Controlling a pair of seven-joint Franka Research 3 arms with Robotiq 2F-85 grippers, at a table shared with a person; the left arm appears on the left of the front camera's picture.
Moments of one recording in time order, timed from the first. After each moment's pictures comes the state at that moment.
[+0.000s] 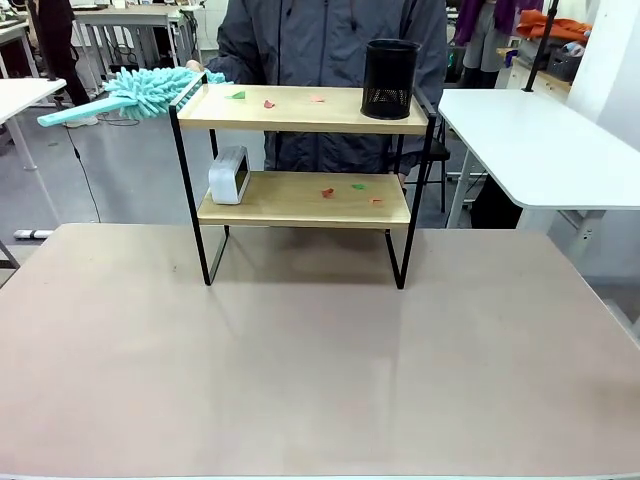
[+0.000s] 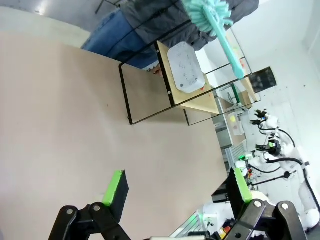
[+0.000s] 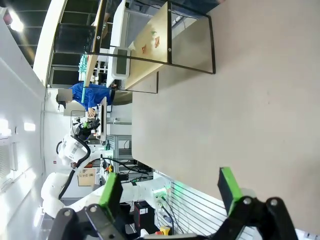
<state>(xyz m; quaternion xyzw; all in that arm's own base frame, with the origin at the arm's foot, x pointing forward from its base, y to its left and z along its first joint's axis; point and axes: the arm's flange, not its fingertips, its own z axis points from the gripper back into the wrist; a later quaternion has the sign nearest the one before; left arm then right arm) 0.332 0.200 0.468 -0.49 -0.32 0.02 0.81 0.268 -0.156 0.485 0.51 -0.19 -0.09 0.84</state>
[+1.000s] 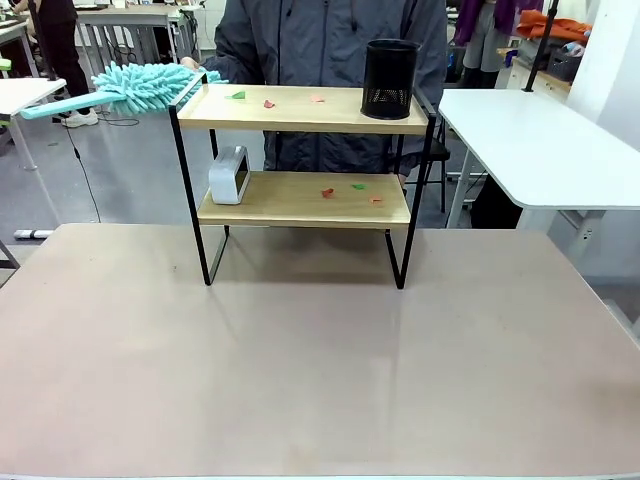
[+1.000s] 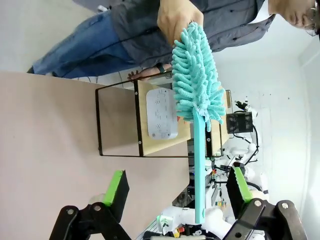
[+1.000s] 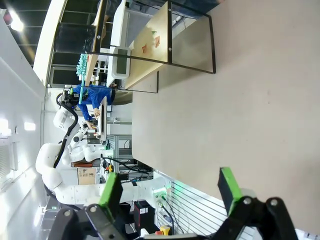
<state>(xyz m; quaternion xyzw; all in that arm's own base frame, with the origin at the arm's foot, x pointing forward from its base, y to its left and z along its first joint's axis) 0.521 0.196 0.552 -0.55 -0.20 0.07 0.81 0.268 -0.156 0.485 0.51 -0.19 -0.09 0.84</state>
